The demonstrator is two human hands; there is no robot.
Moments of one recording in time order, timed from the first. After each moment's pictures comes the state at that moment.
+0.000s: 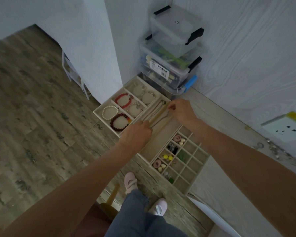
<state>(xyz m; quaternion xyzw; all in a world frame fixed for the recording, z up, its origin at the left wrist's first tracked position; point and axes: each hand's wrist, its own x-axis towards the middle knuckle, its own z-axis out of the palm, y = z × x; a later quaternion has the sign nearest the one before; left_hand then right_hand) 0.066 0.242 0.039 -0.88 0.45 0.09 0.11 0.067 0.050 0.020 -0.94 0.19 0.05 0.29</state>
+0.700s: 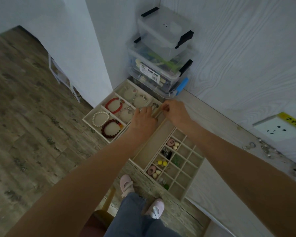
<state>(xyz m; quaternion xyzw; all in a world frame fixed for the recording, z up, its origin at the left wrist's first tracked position) 0.100 0.180 0.025 -0.90 0.42 0.09 0.10 0.071 0.046 0.024 -0.93 0.20 0.03 0.30</state>
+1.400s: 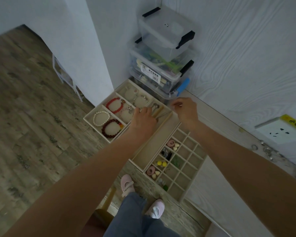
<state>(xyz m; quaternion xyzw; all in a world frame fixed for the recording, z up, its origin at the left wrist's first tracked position) 0.100 0.179 0.025 -0.89 0.42 0.09 0.13 0.066 0.022 0.018 -0.88 0.29 -0.06 0.38</state>
